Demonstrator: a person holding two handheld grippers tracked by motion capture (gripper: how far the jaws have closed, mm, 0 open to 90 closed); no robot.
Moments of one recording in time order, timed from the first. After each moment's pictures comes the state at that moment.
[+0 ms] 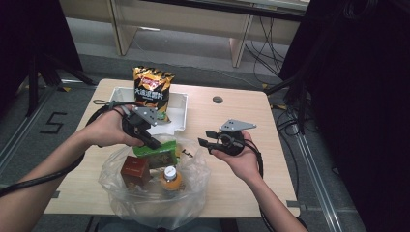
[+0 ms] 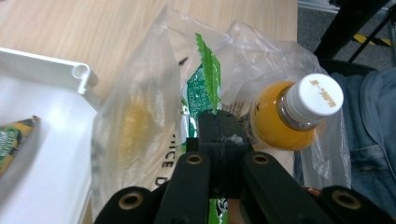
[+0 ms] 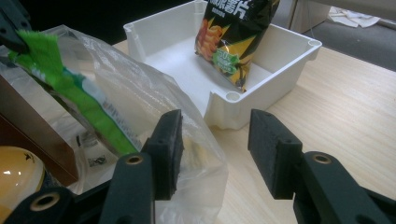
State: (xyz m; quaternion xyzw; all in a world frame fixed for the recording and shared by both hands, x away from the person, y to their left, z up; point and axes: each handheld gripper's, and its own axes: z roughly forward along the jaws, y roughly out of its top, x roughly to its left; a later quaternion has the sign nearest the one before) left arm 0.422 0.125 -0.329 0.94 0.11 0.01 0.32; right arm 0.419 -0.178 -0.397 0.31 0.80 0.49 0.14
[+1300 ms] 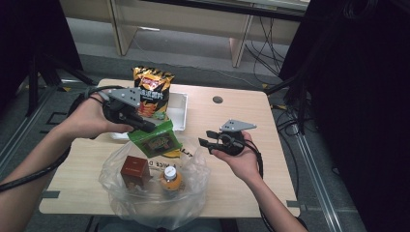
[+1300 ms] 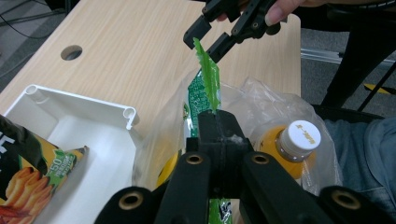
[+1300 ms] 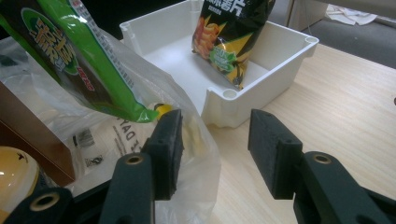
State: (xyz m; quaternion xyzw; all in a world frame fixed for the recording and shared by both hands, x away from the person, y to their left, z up) left arm 0.417 0.152 -0.288 0.90 0.13 0.06 0.42; right arm 0.421 -0.181 -0.398 0.31 0.81 0.48 0.14
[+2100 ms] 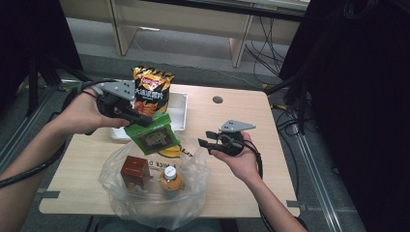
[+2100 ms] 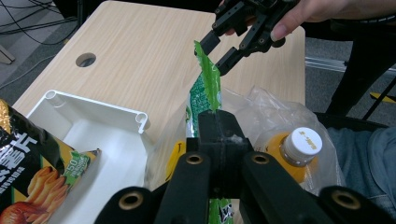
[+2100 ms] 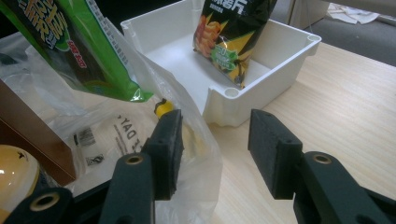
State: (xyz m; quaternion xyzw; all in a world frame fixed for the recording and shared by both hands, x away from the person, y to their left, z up) left arm 0.419 0.161 -0.276 0.89 0.13 0.07 0.43; right arm 0.420 -0.179 -0.401 0.31 0.80 0.48 0.15
